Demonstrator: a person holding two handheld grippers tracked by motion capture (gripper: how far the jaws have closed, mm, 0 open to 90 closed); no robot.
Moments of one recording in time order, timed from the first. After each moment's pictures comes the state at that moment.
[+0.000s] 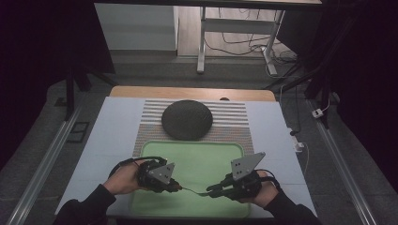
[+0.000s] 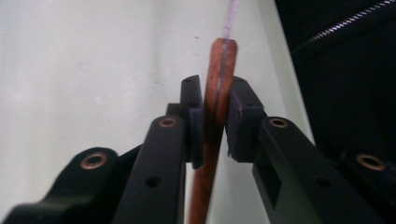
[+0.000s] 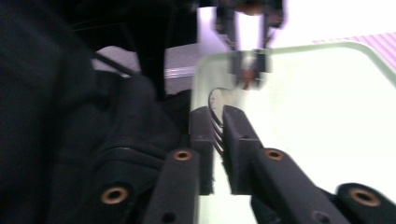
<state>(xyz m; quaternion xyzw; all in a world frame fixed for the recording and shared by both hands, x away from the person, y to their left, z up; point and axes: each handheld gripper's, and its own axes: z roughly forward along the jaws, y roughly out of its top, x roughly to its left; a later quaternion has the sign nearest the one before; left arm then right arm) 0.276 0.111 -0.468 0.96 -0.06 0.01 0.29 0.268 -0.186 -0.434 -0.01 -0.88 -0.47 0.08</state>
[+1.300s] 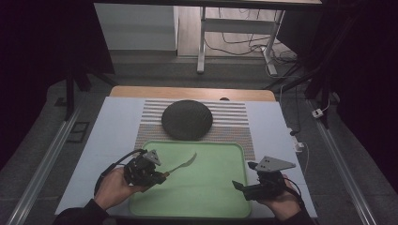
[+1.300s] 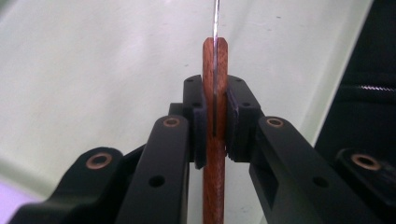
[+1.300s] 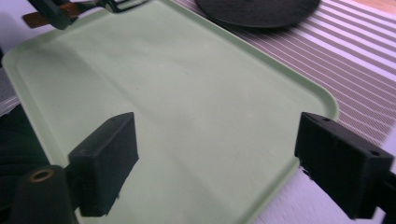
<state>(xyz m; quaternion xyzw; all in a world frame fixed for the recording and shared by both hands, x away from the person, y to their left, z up) 0.270 0.145 -0.465 0.92 0.29 0.00 0.27 0.256 -0.247 -0.444 -0.31 -0.85 -0.41 -0.15</state>
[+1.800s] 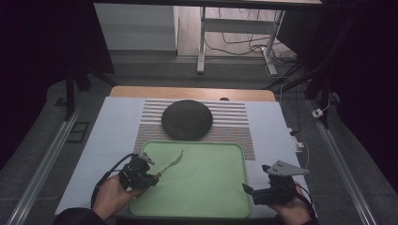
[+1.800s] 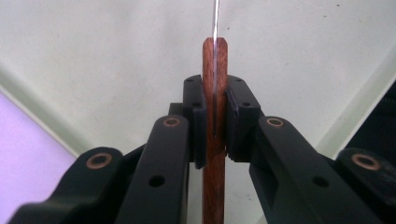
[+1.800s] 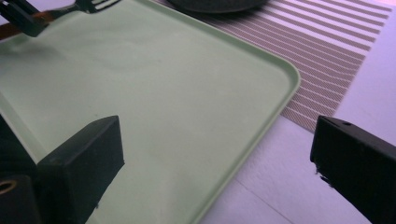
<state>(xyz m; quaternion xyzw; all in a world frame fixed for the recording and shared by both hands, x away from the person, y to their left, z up) 0.263 0.154 -0.483 0.89 0.40 -0.01 0.23 0.243 -0.271 -0.446 -0.36 -0.82 -0.40 -0.17</state>
